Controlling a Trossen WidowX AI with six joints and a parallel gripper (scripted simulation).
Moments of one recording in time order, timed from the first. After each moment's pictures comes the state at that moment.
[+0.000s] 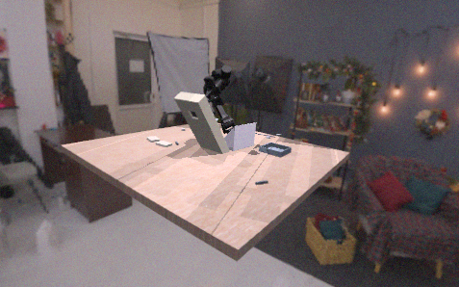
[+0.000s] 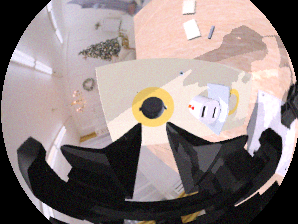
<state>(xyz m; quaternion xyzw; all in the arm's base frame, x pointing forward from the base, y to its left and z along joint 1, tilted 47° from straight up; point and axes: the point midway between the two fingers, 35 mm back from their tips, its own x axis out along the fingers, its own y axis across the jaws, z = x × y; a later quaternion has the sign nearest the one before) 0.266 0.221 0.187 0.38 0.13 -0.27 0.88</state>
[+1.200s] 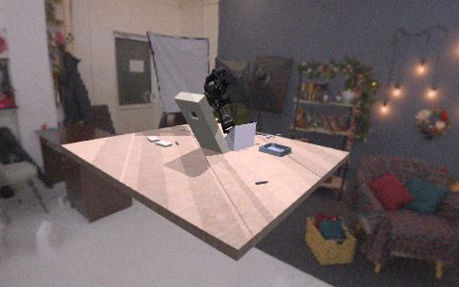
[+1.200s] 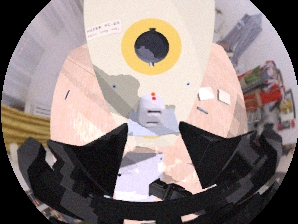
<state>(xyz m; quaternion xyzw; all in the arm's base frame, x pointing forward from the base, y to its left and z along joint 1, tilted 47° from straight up) 0.230 0.183 0.149 -0.35 0.46 -0.17 0.80</state>
